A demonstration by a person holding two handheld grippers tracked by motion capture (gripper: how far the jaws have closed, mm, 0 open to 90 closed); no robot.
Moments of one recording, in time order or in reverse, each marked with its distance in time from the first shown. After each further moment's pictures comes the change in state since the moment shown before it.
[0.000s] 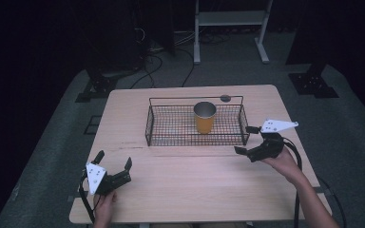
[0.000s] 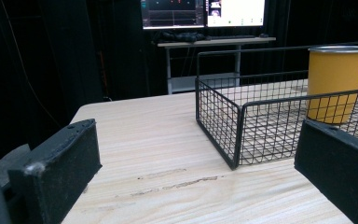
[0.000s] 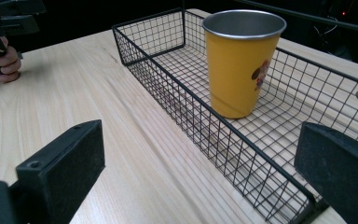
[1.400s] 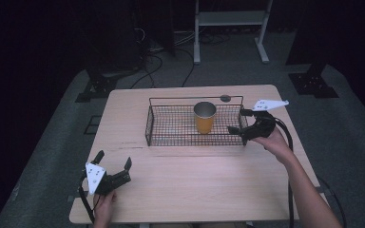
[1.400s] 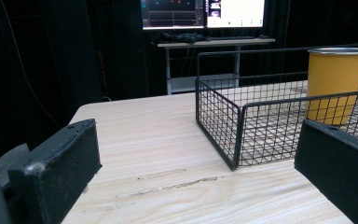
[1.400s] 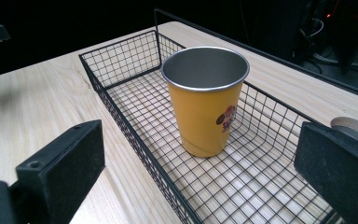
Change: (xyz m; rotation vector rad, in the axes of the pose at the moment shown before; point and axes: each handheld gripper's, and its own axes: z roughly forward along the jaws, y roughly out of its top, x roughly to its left) left arm 0.001 0.000 0.000 -0.004 -0.003 -0.009; right arm -0.031 0.044 0.027 0.000 -0.036 0.022
